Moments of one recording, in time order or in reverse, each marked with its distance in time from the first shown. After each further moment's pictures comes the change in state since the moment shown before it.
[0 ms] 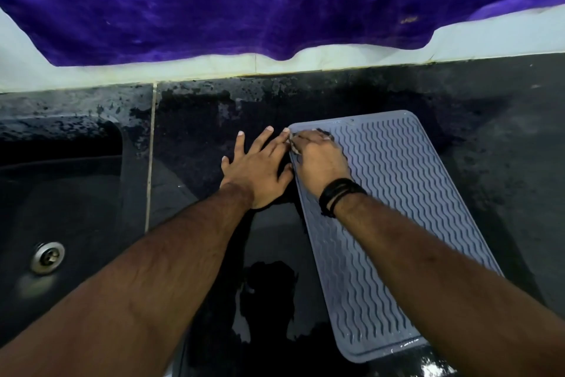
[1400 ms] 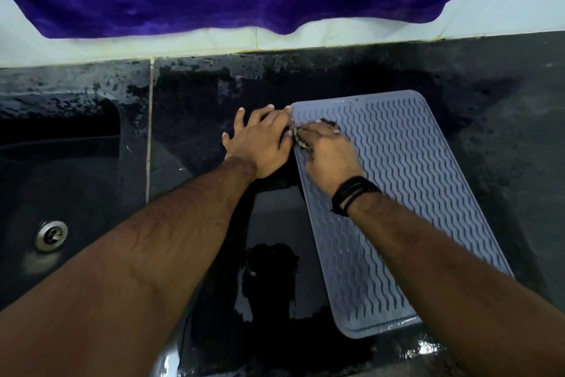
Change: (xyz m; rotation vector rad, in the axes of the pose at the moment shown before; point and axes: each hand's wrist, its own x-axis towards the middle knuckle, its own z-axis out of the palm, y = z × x) left_hand 0.010 0.004 -0.006 -0.038 0.111 0.028; right_hand -0.031 0.009 0.007 0.048 0.071 -0.046
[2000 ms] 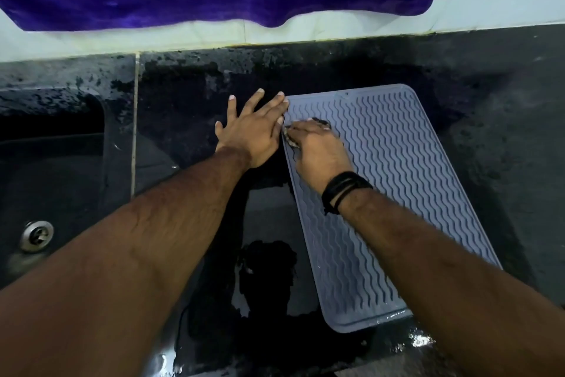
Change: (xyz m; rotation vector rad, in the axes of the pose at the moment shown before) left_hand 0.009 0.007 -0.002 -0.025 -0.051 -0.077; right_hand -0.006 -0.002 -0.003 0.001 -0.036 -0.017
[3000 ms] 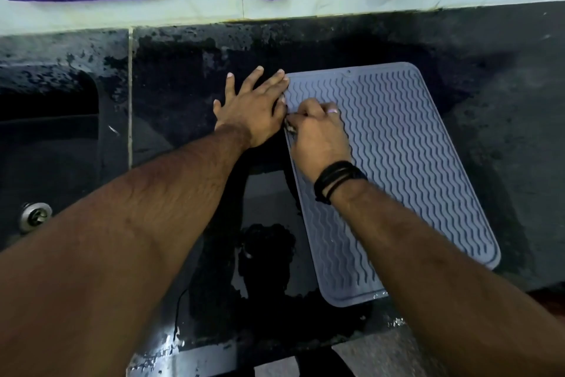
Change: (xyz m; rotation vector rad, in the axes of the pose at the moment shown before) left_hand 0.003 -0.002 0.004 -0.011 0.024 -0.016; right_hand -0.017 -0.019 -0.004 -0.046 0.001 0.136
